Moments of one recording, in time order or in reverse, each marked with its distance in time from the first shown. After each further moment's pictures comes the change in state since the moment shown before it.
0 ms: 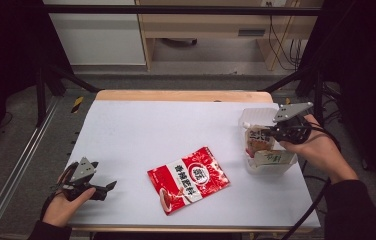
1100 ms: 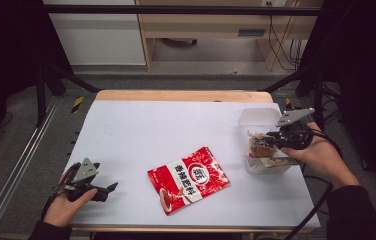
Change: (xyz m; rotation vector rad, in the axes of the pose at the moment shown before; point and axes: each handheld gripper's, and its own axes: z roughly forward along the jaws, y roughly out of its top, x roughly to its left) left arm -0.003 0.000 0.002 0.018 -0.012 0.021; right arm 0.000 -0.022 0.007 0.048 0.011 0.096
